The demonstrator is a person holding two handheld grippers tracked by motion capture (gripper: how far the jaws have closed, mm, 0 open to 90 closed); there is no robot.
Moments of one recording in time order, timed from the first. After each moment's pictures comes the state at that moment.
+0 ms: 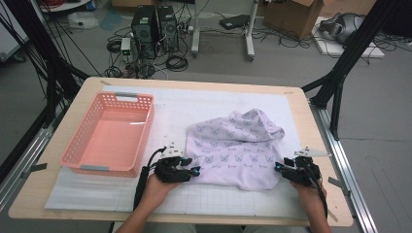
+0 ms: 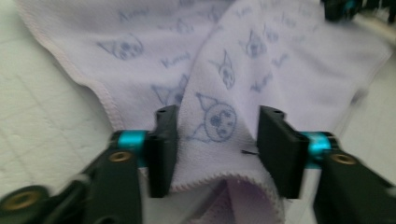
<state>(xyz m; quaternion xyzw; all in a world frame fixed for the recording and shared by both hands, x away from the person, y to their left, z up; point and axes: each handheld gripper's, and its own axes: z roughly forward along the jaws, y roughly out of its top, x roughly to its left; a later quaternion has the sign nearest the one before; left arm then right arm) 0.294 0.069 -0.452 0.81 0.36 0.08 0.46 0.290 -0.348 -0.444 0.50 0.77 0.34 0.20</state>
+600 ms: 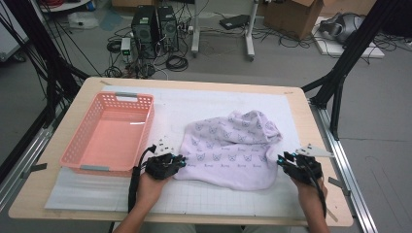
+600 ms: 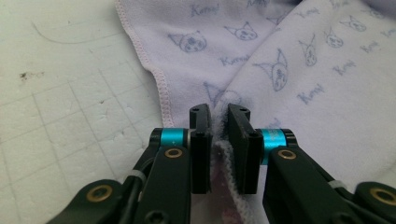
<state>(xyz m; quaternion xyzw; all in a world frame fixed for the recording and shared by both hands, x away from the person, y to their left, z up) 0.298 0.096 -0.450 0.78 0.42 0.14 0.45 0.272 -0.354 -0.424 0.49 0.75 0.37 0.24</state>
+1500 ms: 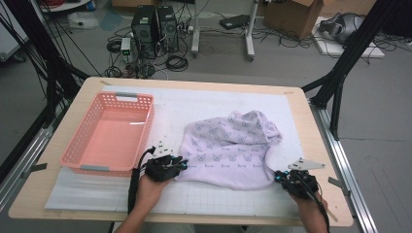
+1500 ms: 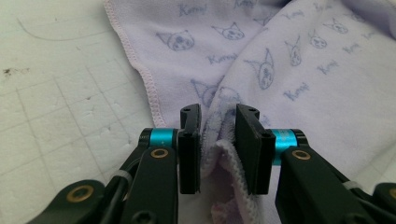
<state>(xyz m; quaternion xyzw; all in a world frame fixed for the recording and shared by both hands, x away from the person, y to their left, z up) 0.290 0.096 -0.450 0.78 0.41 0.13 0.46 0.244 -0.341 -0.437 0.47 0.80 0.31 0.21</state>
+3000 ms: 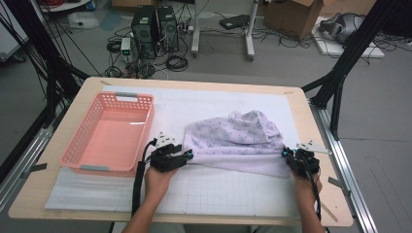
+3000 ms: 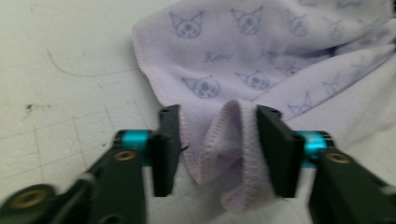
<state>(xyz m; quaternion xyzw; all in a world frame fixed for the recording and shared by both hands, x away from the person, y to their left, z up) 0.301 0.091 -0.438 0.73 0.44 0.15 0.50 0.302 -0.356 -0.444 0.53 0.70 0.37 0.29</state>
